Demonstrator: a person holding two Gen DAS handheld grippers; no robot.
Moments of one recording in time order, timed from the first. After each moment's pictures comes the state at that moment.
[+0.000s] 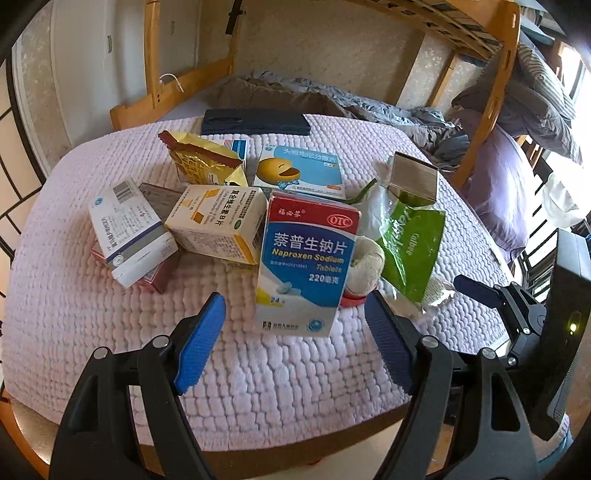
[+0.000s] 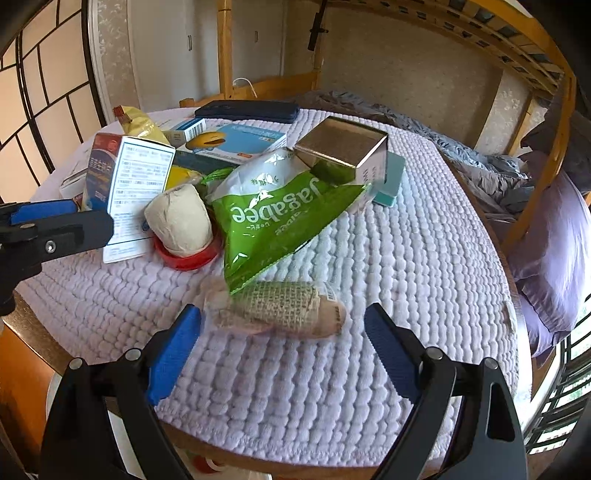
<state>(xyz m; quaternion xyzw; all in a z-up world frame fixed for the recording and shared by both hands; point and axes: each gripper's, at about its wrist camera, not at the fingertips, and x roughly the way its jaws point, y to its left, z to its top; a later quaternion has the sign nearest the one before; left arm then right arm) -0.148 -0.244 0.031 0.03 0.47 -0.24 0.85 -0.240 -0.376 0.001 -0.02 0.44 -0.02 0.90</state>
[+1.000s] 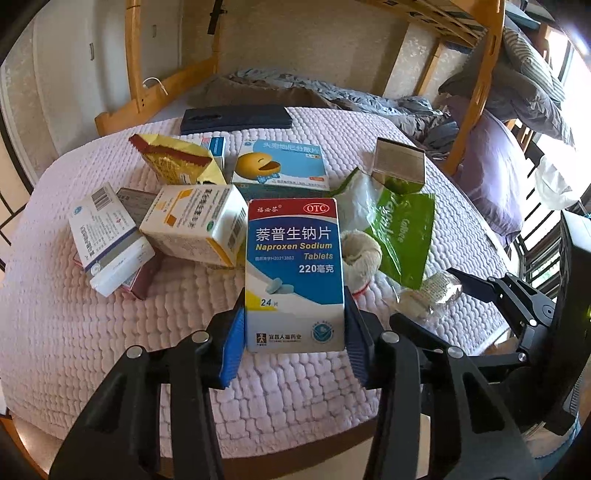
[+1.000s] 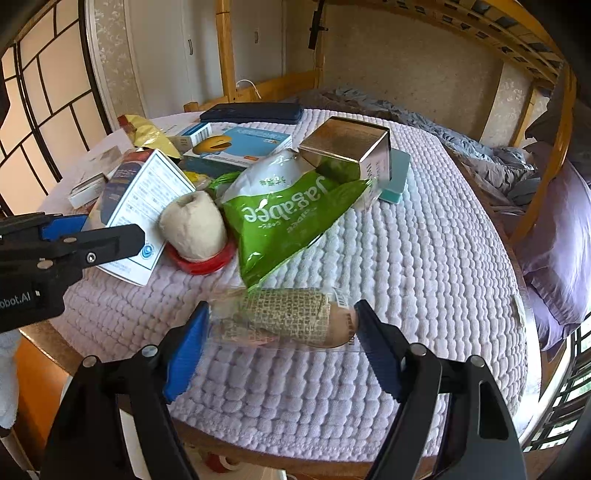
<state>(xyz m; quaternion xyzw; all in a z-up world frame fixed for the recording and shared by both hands) -0.154 -0.250 0.027 0.05 0.47 -0.27 0.84 -0.244 -0.374 0.004 0.01 0.44 -0.01 0.90</state>
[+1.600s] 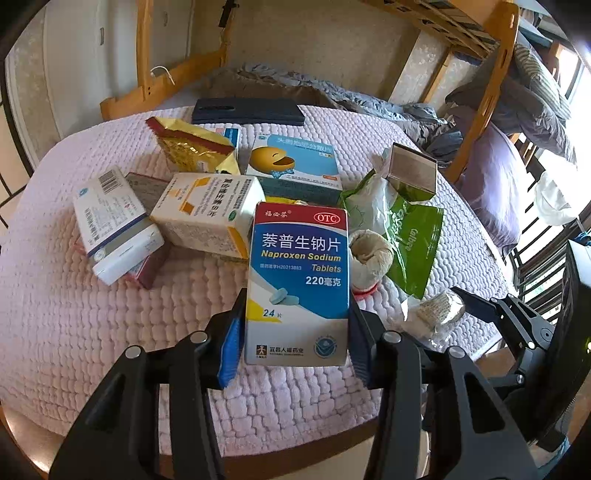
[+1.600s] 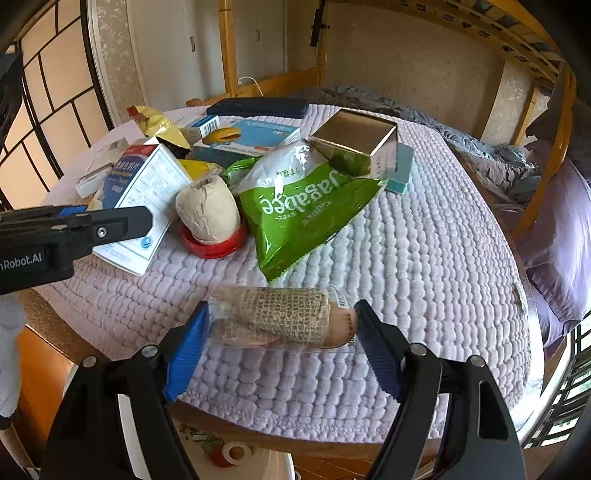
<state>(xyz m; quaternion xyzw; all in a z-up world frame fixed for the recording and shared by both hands) -0.148 -0.238 0.024 0.01 0.48 -0.26 0.84 -0.255 -0.368 0.002 0.01 0.44 -0.01 0.90</state>
